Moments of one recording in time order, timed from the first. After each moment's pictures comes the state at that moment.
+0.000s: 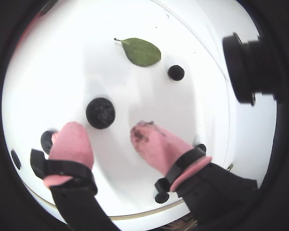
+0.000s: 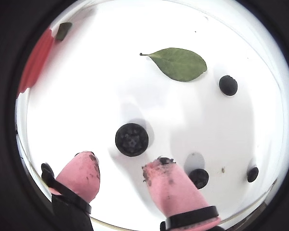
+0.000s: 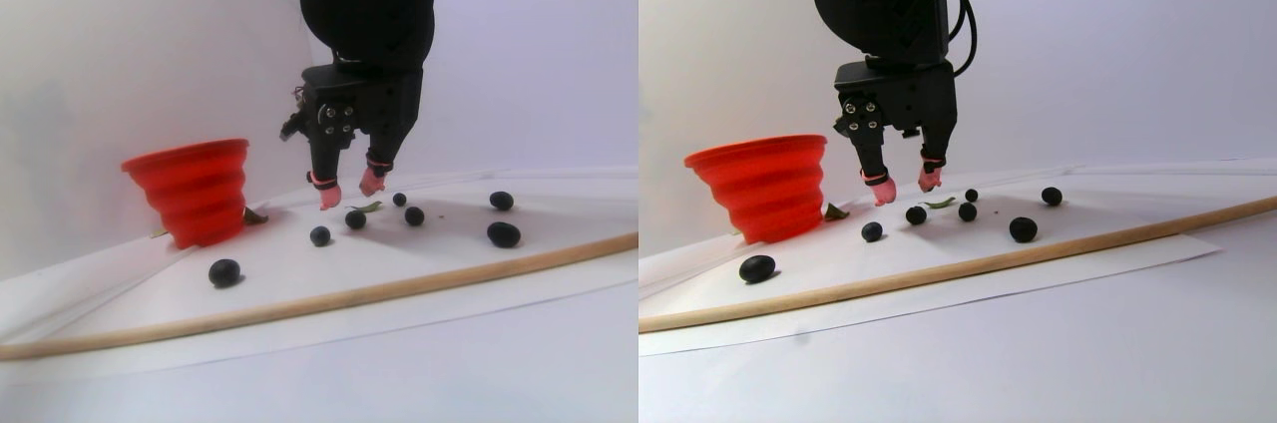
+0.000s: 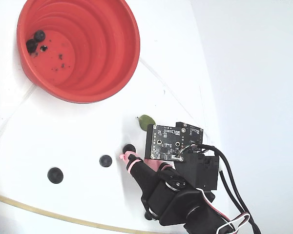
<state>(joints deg) 10.5 87.0 134.6 -13.2 -116.5</state>
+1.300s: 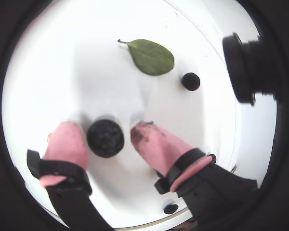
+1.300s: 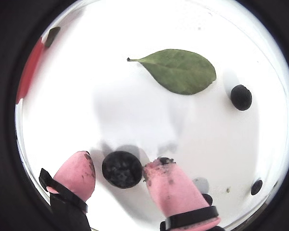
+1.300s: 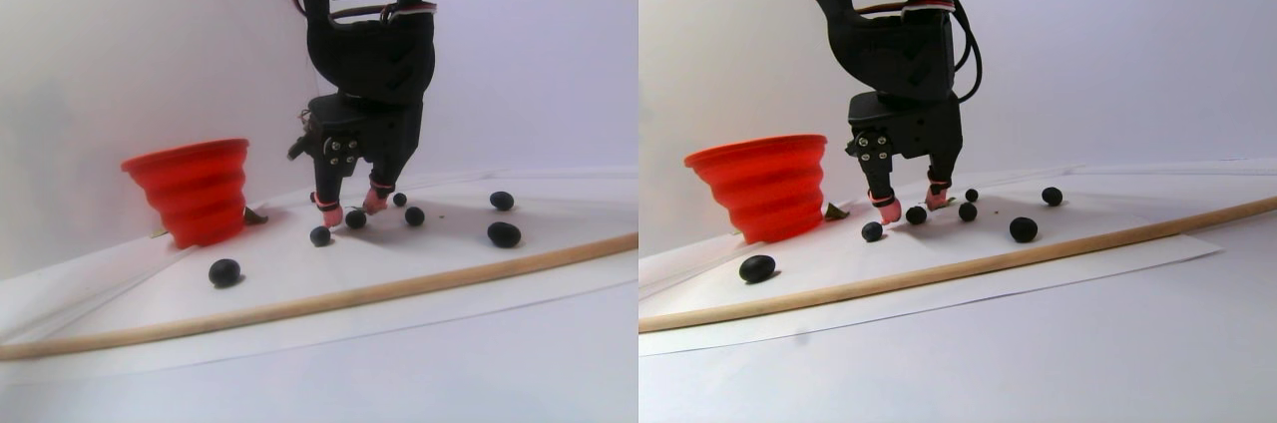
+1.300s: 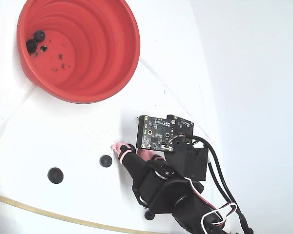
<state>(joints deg) 11.1 76.3 128.0 -17.6 -115.8</state>
